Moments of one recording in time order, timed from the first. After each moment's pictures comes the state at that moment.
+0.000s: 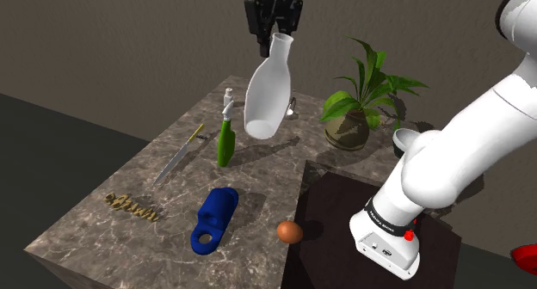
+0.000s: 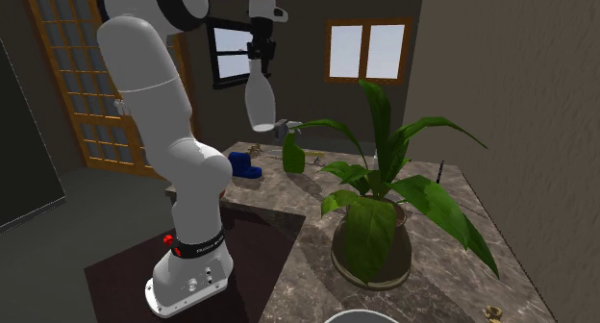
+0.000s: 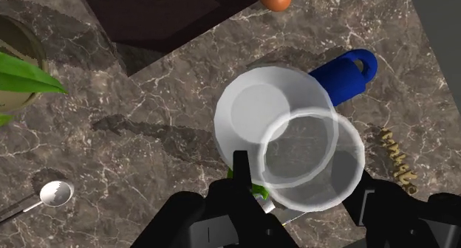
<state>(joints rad) 0.11 -0.23 0.31 -1.66 0.11 1.31 0.45</state>
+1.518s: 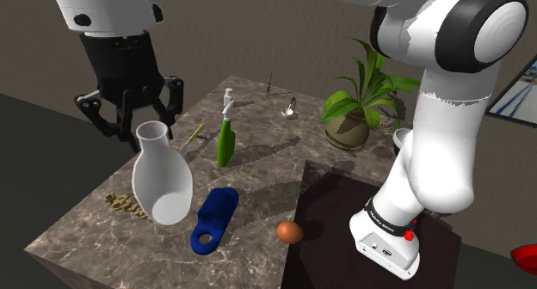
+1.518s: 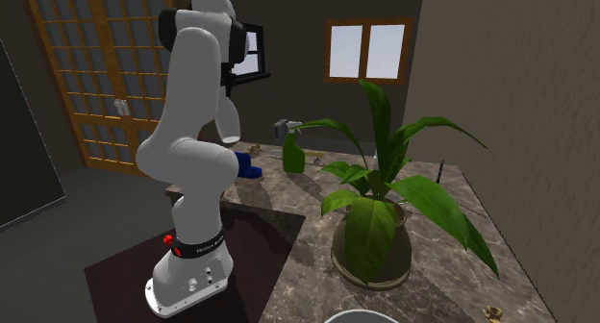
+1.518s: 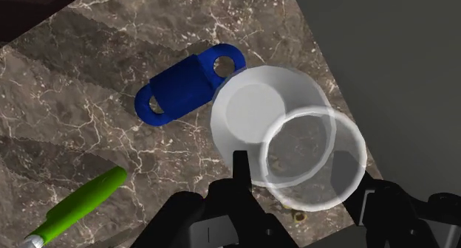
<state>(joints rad) 0.42 0.35 0.56 -1.33 -0.08 1.53 0.99</state>
